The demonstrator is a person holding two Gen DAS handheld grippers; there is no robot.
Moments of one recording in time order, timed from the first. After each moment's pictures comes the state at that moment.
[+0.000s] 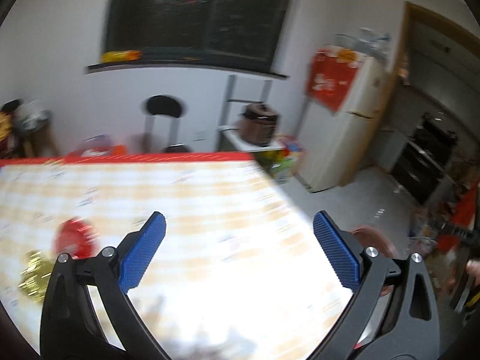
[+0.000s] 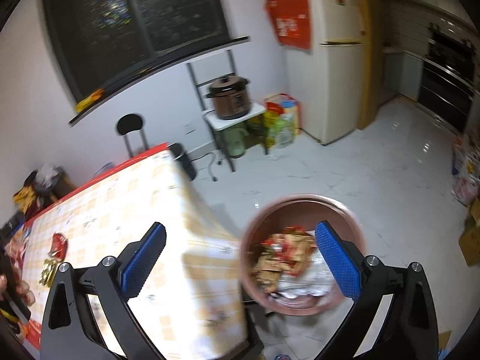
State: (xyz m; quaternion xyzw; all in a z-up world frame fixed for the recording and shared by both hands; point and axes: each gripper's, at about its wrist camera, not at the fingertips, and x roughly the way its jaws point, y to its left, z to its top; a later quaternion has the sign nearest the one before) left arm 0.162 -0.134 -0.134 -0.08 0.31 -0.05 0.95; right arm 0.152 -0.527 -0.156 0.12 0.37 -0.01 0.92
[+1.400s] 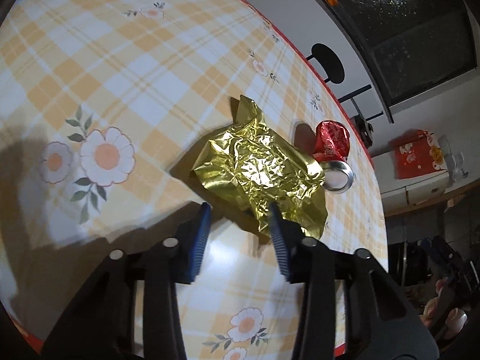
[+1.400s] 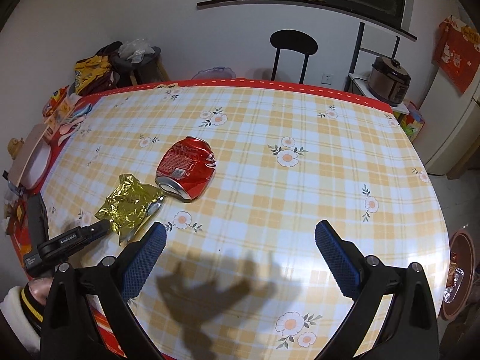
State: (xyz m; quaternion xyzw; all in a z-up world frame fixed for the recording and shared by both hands) left arm 0.053 0.237 -0.342 -0.42 0.43 0.07 0.80; right arm 0.196 -0.022 -0.195 -0.06 0.47 0.19 0.86
